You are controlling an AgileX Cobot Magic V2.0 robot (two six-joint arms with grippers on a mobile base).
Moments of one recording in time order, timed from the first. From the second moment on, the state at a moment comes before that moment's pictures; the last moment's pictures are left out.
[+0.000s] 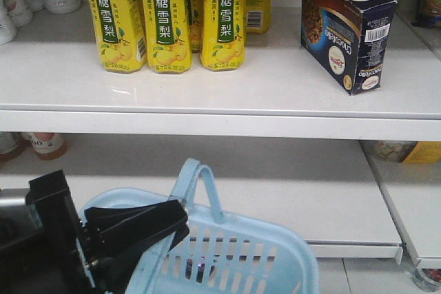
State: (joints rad) left arm -1.03 0.87 -0.45 -0.24 -0.27 -1.54; right arm 0.28 0.00 -0.43 -0.46 0.63 0.46
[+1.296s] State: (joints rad) left arm -0.29 0.49 -0.45 -0.12 0.44 -1.11; right arm 0.28 0.00 -0.43 -0.46 0.63 0.46
